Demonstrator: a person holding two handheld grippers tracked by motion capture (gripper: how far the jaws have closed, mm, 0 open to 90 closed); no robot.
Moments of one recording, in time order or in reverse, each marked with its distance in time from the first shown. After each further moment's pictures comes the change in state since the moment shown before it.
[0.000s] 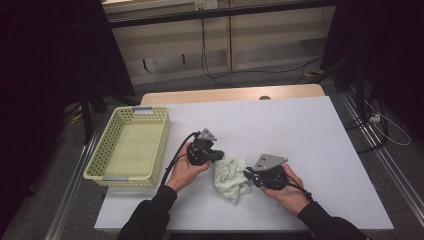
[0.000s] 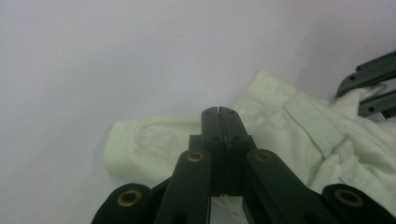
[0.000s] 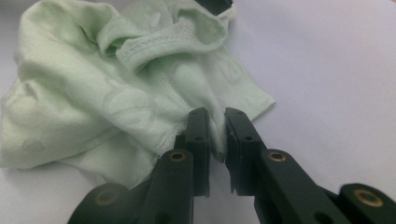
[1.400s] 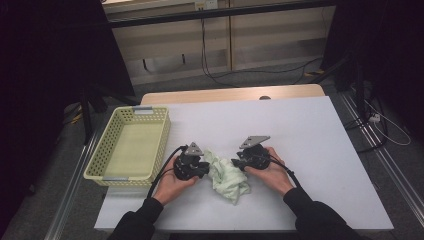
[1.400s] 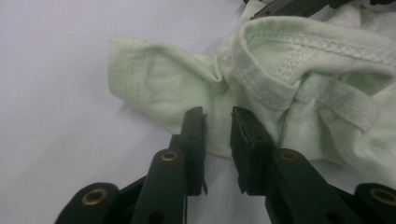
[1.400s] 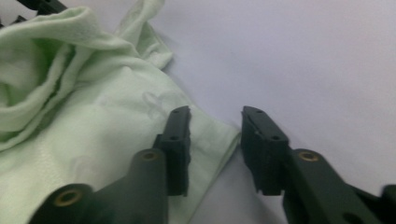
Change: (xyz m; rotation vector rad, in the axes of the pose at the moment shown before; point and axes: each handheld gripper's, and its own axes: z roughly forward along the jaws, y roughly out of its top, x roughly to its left) left arm -0.001 -0.045 -0.020 0.037 0.029 0.012; right arm -0.030 0.032 0.054 0.063 0.031 0.152
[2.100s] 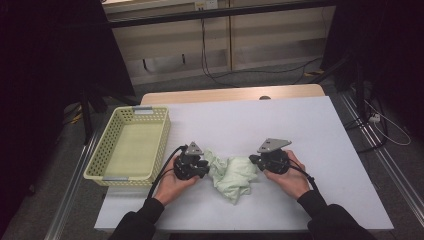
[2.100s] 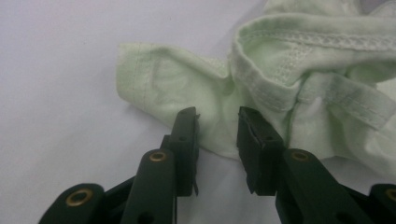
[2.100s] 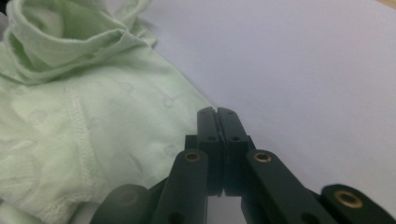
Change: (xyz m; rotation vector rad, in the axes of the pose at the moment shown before) left arm 0.000 0.000 0.000 -0.004 0.011 -0.008; right arm -0.010 -0.021 -0.051 -0.042 -0.083 -0.046
